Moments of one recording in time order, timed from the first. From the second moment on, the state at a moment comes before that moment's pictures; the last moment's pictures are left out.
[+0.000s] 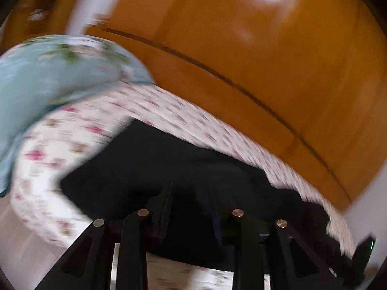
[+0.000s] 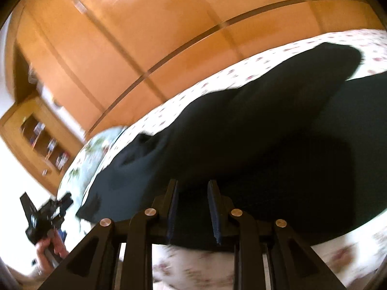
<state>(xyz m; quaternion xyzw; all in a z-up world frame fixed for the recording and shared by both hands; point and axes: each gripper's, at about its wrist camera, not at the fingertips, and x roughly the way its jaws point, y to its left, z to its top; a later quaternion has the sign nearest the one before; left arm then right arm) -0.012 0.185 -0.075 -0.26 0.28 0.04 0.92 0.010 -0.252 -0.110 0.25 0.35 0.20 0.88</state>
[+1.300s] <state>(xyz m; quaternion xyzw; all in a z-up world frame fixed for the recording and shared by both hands) 0.046 0.123 -0.136 -0.12 0.35 0.00 0.93 0.175 -0.496 -0.112 0.43 0.31 -0.03 0.85</state>
